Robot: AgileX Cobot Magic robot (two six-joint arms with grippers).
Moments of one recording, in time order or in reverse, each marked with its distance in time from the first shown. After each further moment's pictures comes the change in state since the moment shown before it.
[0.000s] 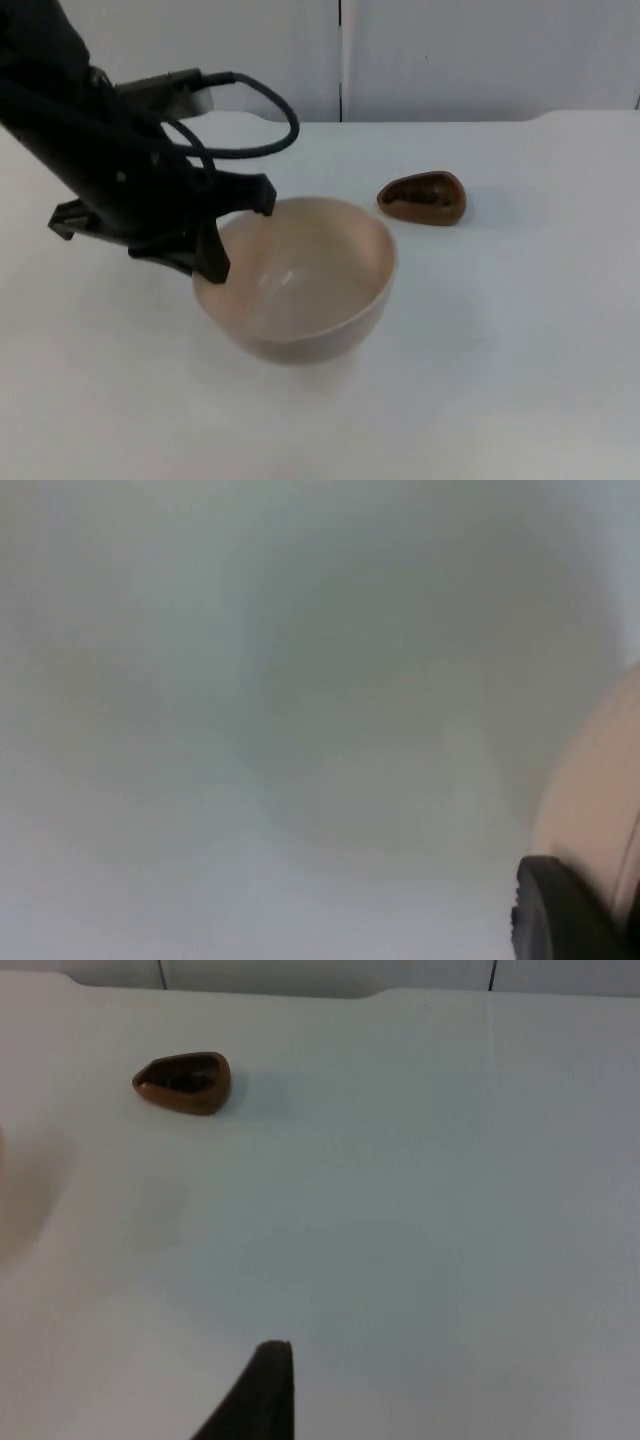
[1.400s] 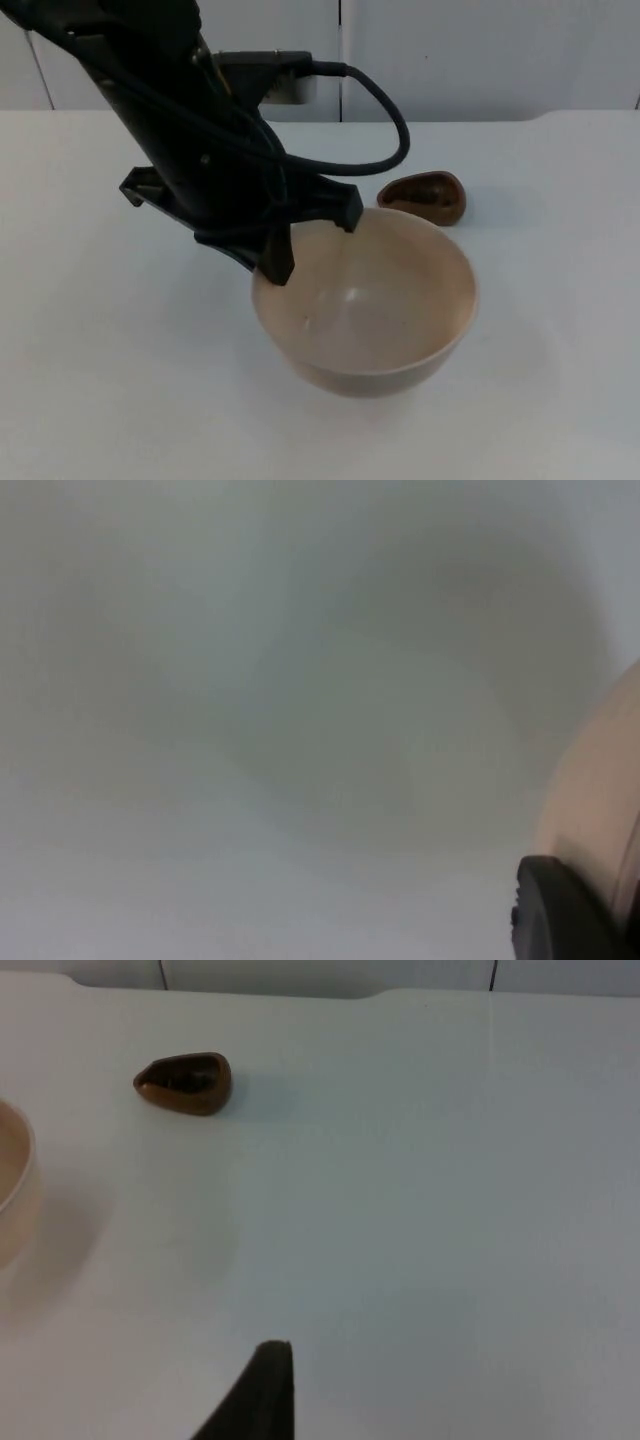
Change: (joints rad) right arm 0.000 0.000 0.000 0.000 0.000 0.000; left arm -0.195 0.000 -0.102 0.227 0.108 -0.170
